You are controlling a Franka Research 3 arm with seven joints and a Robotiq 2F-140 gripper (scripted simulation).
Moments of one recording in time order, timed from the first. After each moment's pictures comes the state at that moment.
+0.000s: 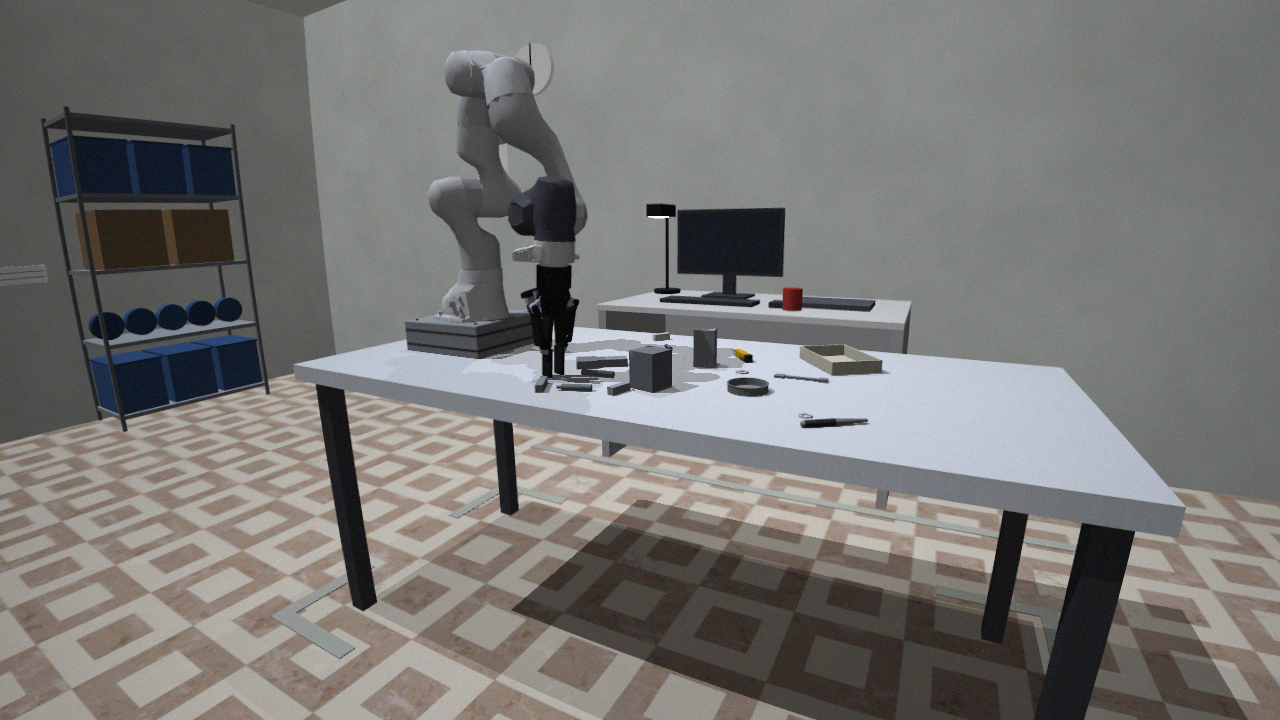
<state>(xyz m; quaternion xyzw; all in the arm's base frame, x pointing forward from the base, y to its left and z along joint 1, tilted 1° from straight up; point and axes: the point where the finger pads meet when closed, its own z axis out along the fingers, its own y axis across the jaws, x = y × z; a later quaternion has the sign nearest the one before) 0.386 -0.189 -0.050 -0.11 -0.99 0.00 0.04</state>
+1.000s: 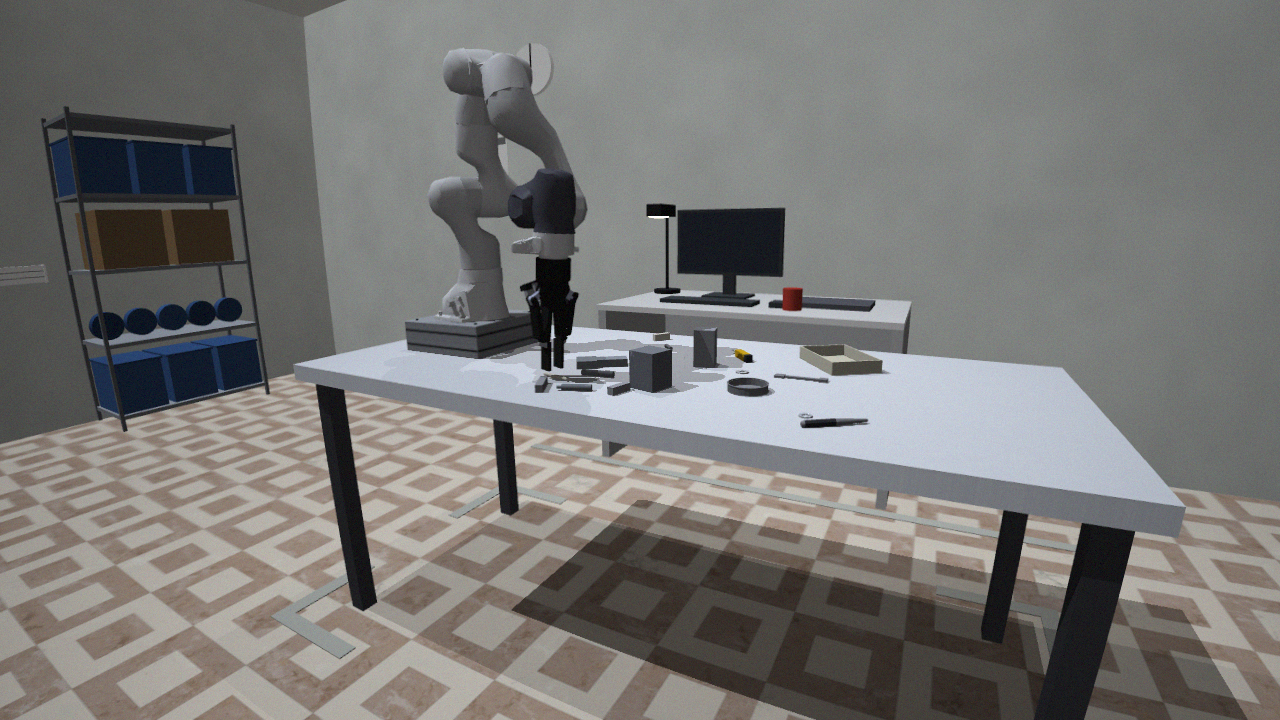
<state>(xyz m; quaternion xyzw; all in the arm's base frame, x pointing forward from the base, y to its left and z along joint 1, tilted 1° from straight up) 0.387 -0.192 -0.033 -0.11 -0.99 0.00 0.04</state>
